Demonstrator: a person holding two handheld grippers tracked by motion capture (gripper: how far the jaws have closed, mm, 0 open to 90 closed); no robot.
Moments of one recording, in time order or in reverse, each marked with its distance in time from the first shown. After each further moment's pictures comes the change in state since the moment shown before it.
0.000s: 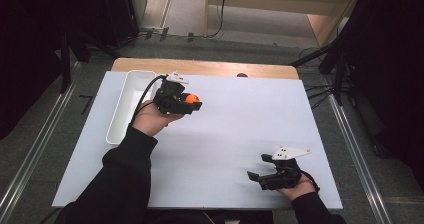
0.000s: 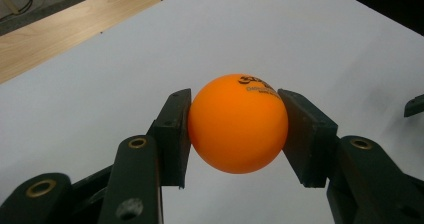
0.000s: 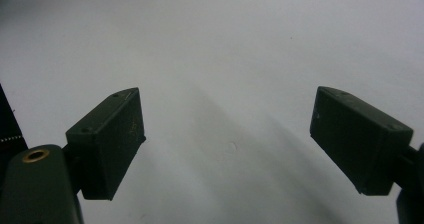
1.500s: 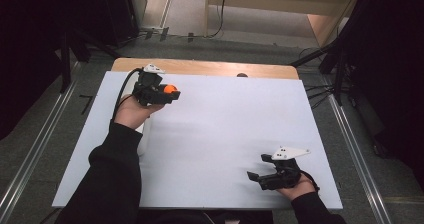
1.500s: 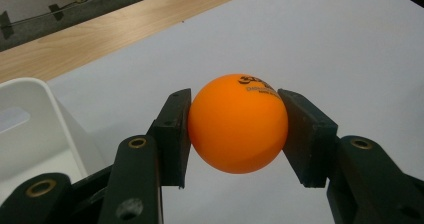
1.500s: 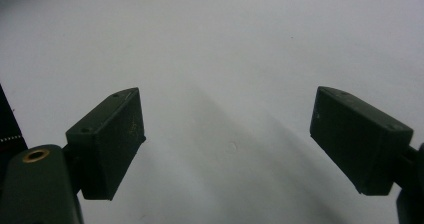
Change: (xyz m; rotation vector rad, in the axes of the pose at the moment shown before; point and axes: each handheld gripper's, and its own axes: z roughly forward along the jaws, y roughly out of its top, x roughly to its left) left arm 0.049 -0.012 -0.023 -0.017 0.144 -0.095; right arm 0.000 0.000 0.001 0.003 -0.001 -0.007
